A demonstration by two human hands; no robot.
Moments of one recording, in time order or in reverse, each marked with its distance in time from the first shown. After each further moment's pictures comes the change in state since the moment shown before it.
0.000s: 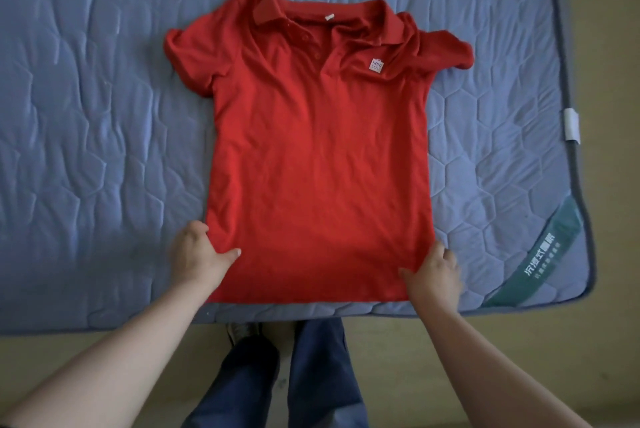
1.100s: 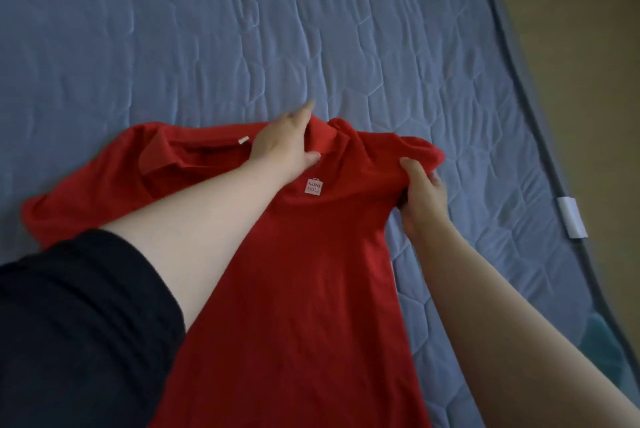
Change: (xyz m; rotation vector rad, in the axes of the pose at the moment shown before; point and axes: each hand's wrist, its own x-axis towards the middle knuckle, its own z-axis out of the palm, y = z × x) left_hand 0.216 0.419 0.011 0.282 -0.013 0.780; right_hand 0.286 -0.172 -0.132 1.668 -0.074 0.064
